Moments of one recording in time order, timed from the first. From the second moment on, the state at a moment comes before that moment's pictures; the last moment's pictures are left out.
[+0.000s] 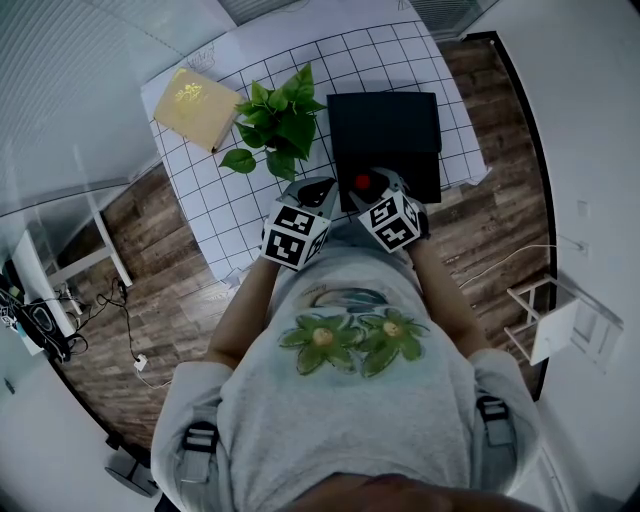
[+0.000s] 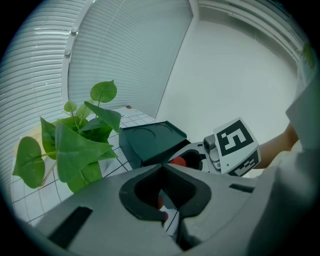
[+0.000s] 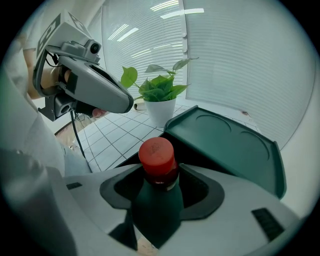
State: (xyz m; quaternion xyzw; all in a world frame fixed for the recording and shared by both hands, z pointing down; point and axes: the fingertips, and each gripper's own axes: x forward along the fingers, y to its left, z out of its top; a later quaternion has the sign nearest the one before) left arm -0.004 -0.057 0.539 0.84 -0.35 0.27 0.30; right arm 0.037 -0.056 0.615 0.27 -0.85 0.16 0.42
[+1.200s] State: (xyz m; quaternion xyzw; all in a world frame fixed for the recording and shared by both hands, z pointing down) left arm -0.003 -0.040 0.519 0.87 -0.29 0.27 0.27; right arm 0.055 -0.043 0.567 0.41 -0.81 0.22 0.36
